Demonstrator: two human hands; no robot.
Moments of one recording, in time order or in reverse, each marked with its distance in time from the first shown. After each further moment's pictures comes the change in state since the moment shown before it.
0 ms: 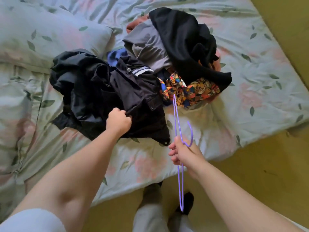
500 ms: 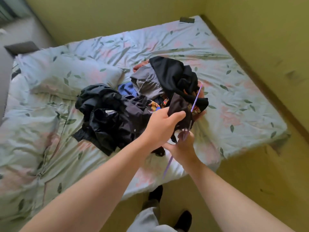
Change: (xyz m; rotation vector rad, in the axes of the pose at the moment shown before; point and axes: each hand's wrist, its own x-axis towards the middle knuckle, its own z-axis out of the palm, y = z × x) left_hand -0.281 0.177 -0.128 -0.898 -0.220 0.480; right_hand -0.106 -0.036 -0.042 -0.180 0.196 -0.677
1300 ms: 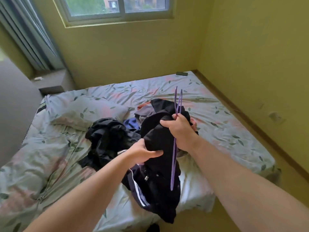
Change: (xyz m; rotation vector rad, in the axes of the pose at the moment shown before) left_hand -0.052 -0.002 -0.038 0.383 -0.024 -0.325; right_hand -0.018 -0.163 -0.087 0.336 -0.170 0.032
